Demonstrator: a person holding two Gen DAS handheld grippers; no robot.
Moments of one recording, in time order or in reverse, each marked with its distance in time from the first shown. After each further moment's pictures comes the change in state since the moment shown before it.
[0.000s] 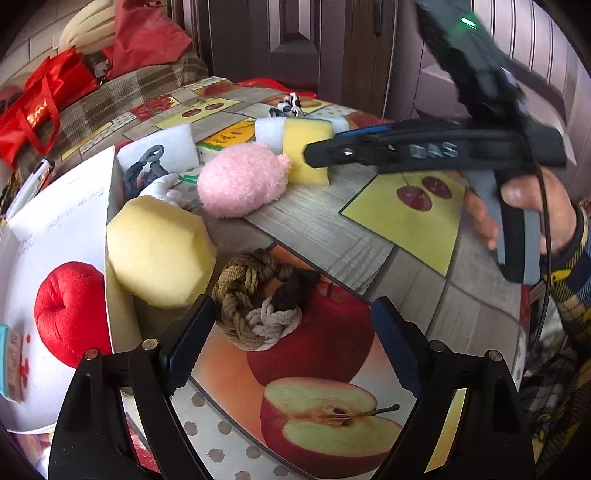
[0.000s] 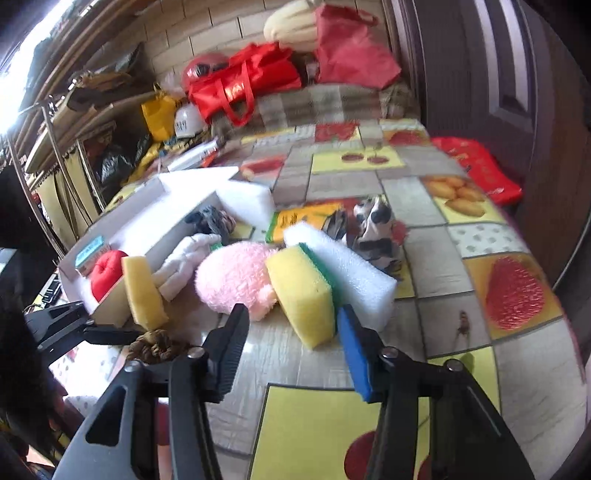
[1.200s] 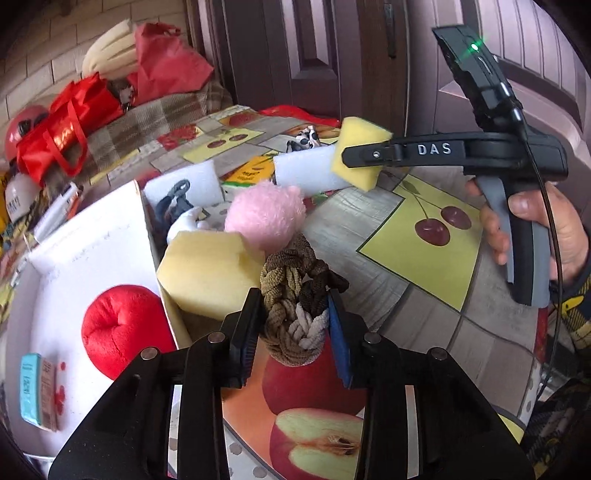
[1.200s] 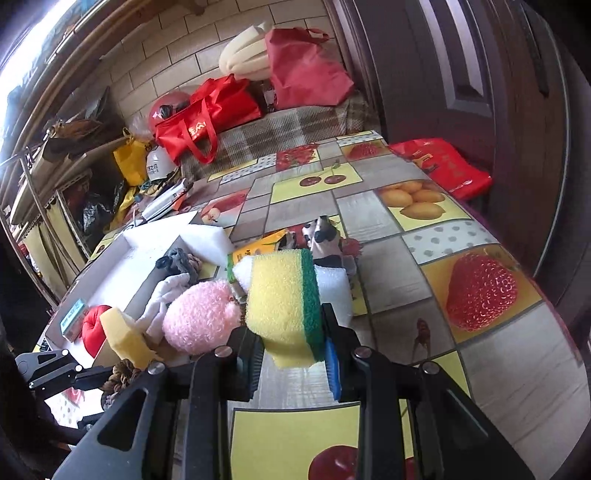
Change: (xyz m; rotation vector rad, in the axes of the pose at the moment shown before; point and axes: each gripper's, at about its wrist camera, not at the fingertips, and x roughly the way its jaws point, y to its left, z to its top) left arm -0.016 -0.002 0.008 -0.017 -0.109 0.105; right arm -0.017 -0.032 0.001 0.148 -0.114 -0.044
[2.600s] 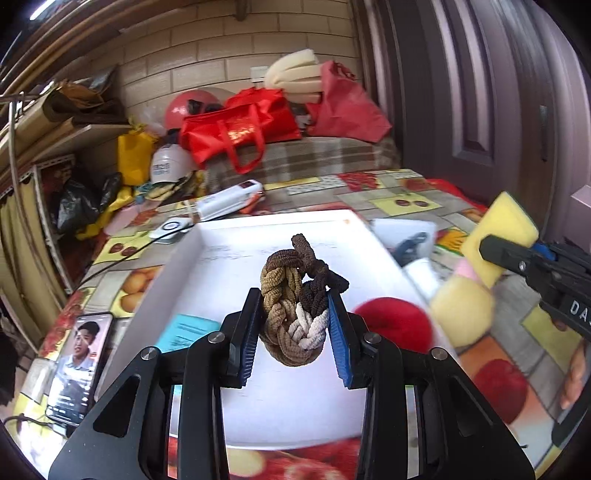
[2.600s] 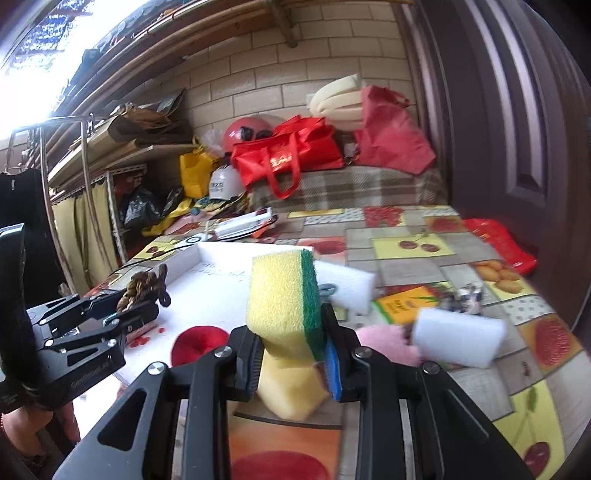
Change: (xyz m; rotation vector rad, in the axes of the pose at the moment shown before) left arm -0.066 0.117 -0.045 -0.336 -0.245 0.489; right arm 0.004 0.138 -0.016 -0.226 -0.213 0.091
